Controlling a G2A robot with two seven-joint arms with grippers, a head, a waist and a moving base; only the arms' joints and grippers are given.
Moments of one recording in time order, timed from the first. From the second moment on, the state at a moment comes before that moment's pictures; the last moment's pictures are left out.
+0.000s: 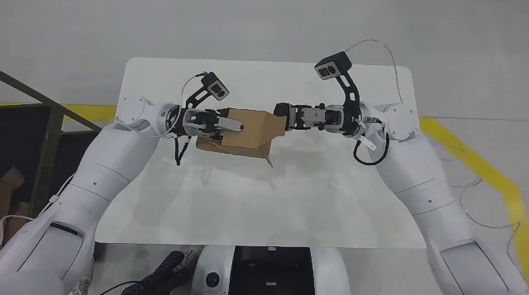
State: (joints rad) left arm 0.83 -0.95 -0.92 -1.22 -1.08 -0.27 -1.54; right arm -0.84 -1.26 1.01 -1.30 0.76 -0.51 1.31
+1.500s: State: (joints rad) left arm 0.83 -0.95 -0.92 -1.22 -1.08 -0.27 -1.54; right arm -1.15 -1.17 1.10 -1.58 0.70 -0.45 1.36
